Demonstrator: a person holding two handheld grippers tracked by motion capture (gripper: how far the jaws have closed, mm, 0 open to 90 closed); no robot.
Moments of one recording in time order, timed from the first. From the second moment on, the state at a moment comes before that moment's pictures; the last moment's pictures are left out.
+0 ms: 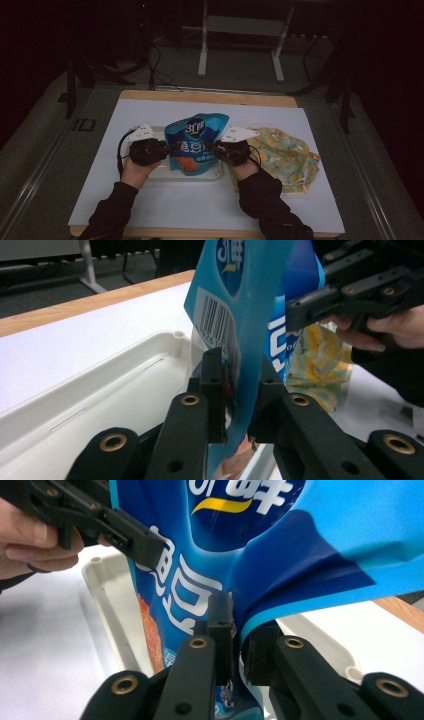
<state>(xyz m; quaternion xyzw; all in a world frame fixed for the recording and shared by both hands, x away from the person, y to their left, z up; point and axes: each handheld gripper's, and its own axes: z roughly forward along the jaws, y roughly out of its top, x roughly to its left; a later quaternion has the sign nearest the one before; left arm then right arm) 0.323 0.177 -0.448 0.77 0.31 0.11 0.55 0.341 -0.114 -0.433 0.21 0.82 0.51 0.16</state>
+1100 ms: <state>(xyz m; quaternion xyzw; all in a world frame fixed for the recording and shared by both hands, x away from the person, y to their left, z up) 0.305 0.183 -0.460 0.77 0.32 0.07 0.54 0.338 -0.145 -0.433 0.22 0.82 0.51 0.14</state>
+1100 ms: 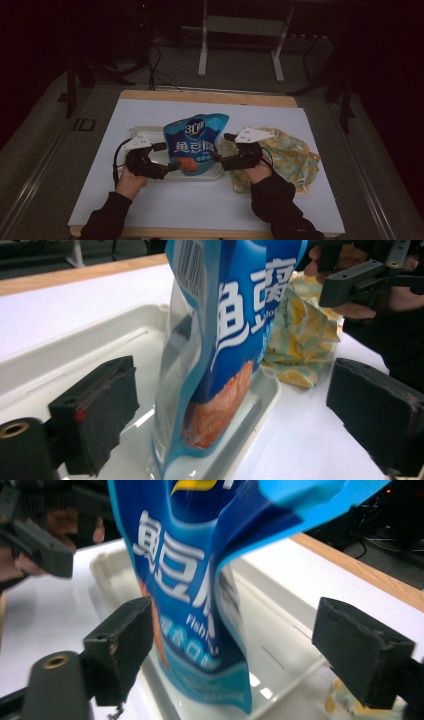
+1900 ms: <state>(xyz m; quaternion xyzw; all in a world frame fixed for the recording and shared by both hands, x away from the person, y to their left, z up) 0.259 0.183 -0.476 0.77 0.33 0.09 0.54 0.315 -0.198 -0.438 0.24 0.81 0.51 0.16</state>
